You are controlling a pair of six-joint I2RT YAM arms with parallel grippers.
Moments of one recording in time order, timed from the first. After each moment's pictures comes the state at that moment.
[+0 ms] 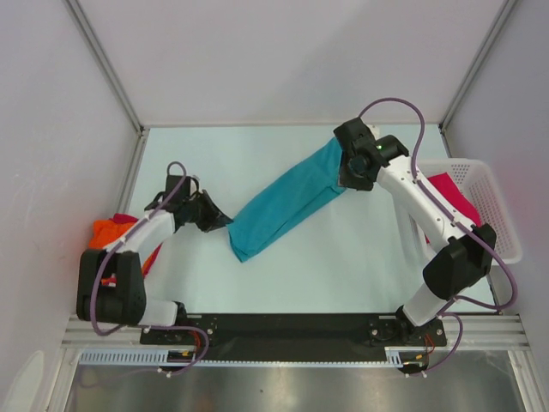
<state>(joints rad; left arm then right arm) -0.08 1.41 0.80 -0.35 0.46 -0.74 0.50 1.63 1.66 -1.09 0.34 0.59</state>
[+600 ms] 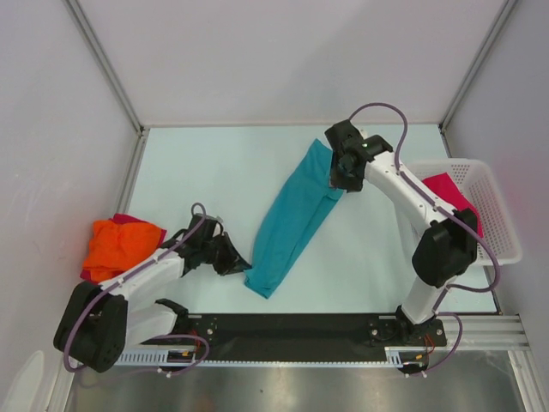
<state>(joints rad) -0.37 1.13 0.45 -0.34 0.43 -0.94 0.49 1.71 1.65 -1.02 0.28 0.59</state>
